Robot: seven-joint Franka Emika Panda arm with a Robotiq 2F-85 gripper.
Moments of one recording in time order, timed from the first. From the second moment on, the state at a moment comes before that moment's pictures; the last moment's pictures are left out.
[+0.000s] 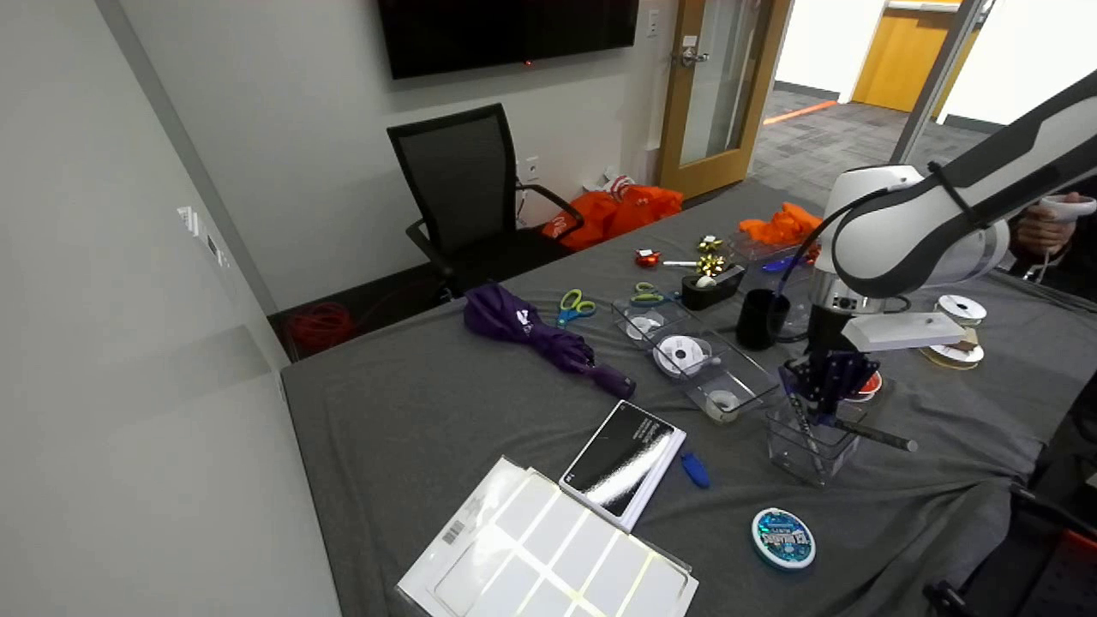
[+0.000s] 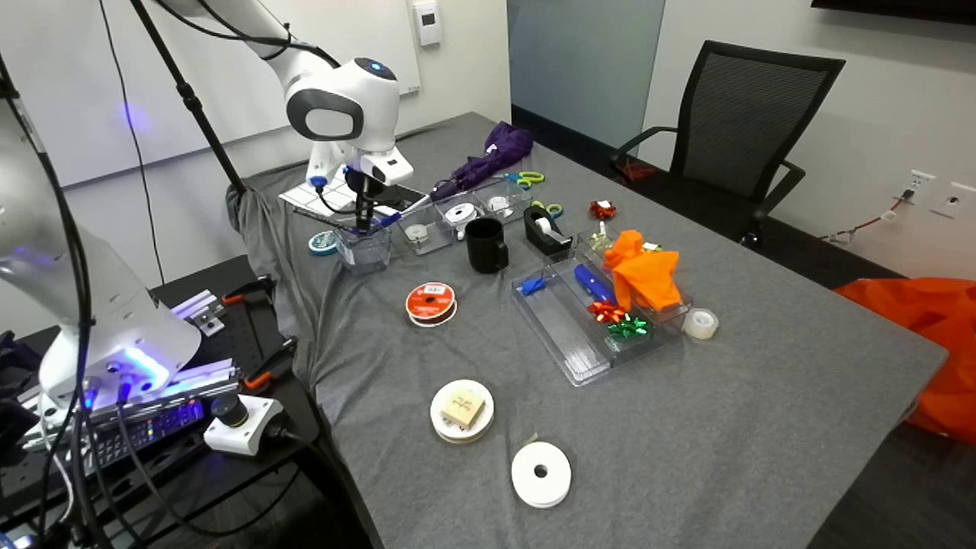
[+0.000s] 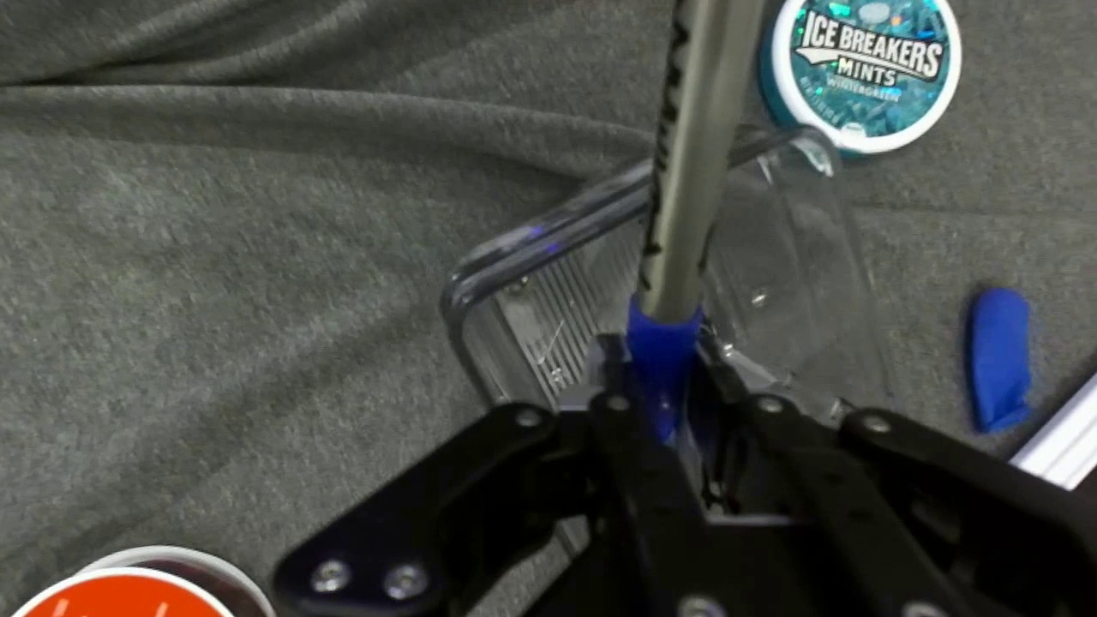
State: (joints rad) arm 0.05 0.22 -0.01 -2.42 0.30 2.37 0.19
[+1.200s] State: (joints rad) arm 0.04 0.10 -0.01 -2.59 0.12 2.49 0.08
